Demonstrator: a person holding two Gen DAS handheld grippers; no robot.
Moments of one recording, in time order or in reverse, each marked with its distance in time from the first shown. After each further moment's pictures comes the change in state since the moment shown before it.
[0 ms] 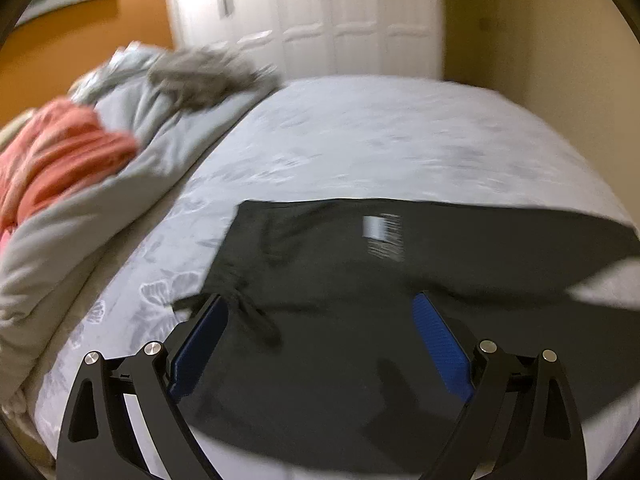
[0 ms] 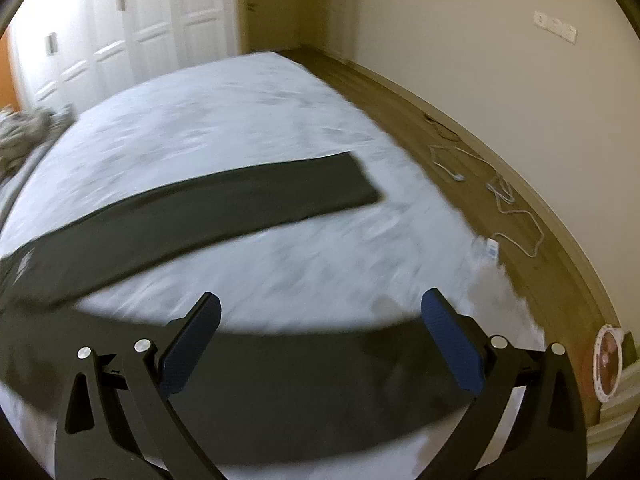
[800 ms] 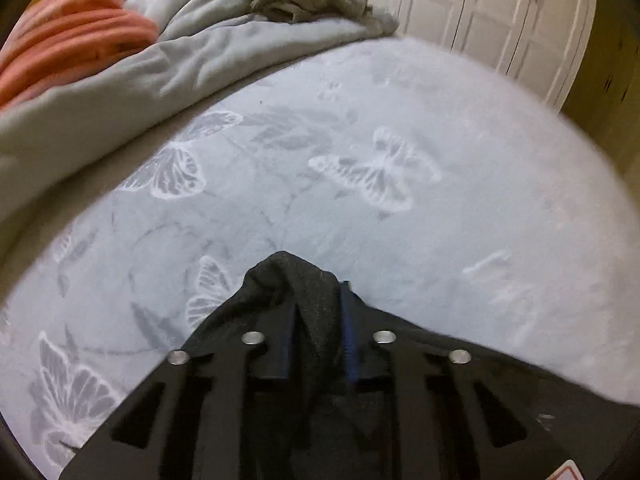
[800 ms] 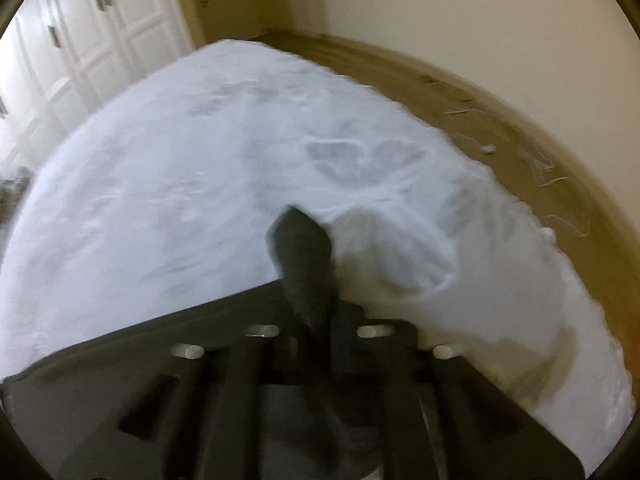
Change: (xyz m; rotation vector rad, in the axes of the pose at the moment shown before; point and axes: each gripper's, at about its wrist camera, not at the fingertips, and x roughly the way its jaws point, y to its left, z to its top) left arm 0.224 0.085 0.085 -0.405 0.131 0.085; right arm 0.185 0.020 0.110 0.125 0.010 0.076
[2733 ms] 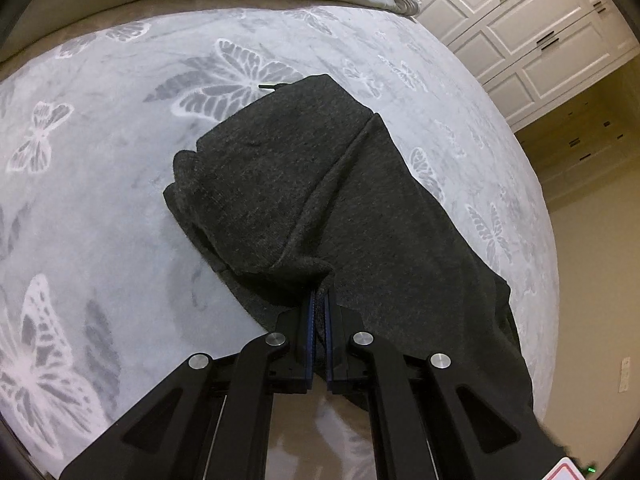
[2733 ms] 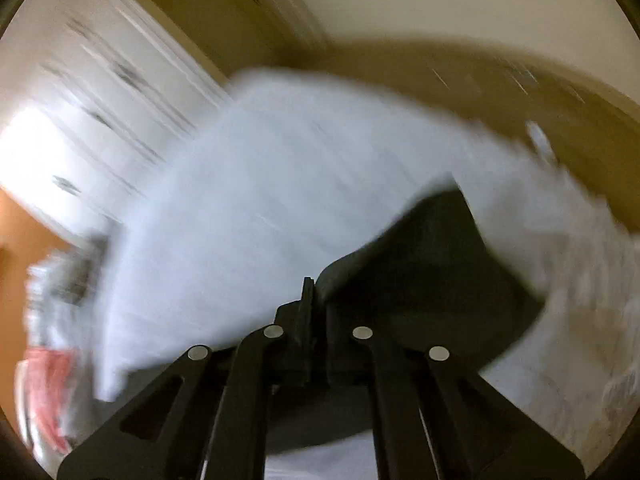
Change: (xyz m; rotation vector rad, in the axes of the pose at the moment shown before) left arm -0.156 0.128 -0.186 -0.265 0.228 -0.288; right arm -0.246 -0.122 -0.148 0.294 -0.103 0.377
